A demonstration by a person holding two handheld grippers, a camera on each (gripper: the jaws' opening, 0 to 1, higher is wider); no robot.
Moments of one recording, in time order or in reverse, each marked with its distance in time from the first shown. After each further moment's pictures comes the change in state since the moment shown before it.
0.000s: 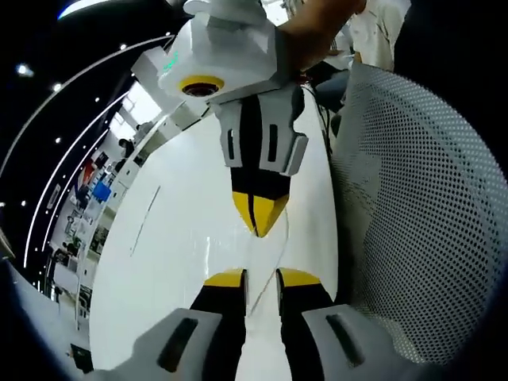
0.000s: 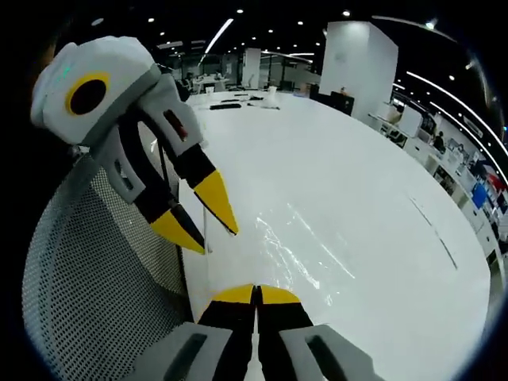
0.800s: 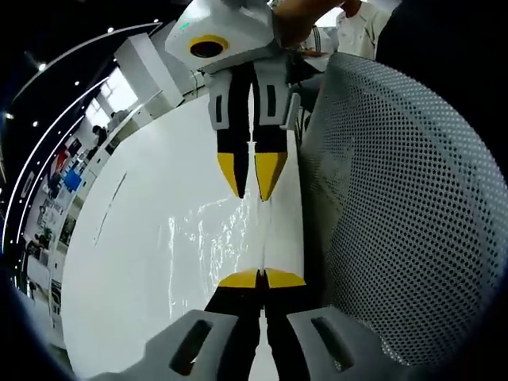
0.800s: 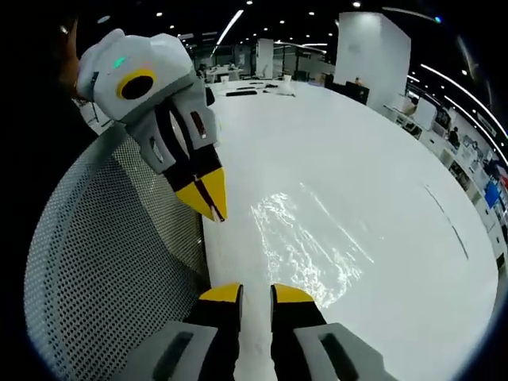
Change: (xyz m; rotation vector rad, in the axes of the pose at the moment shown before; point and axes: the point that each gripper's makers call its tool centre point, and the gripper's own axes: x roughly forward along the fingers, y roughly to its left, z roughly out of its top) left arm 0.013 -0.033 -0.017 -0.072 0.021 -0.178; right arm -0.011 0.015 -0.046 -0.032 0.073 0.092
